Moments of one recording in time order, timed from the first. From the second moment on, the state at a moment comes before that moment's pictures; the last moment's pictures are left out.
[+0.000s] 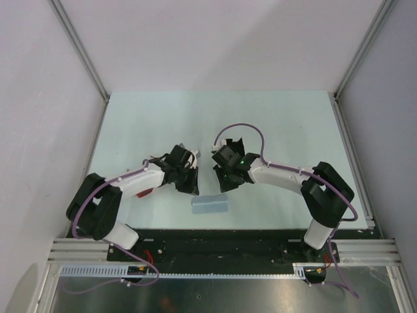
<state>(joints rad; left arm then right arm) -0.58 1.48 0.79 -0.41 0.25 -0.41 0.88 1.71 1.15 -0.52 0.02 0.50</state>
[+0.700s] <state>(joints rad) -0.59 1.53 0.77 -0.41 0.32 -0.41 0.91 1.78 1.14 -0.54 -0.04 0.50</state>
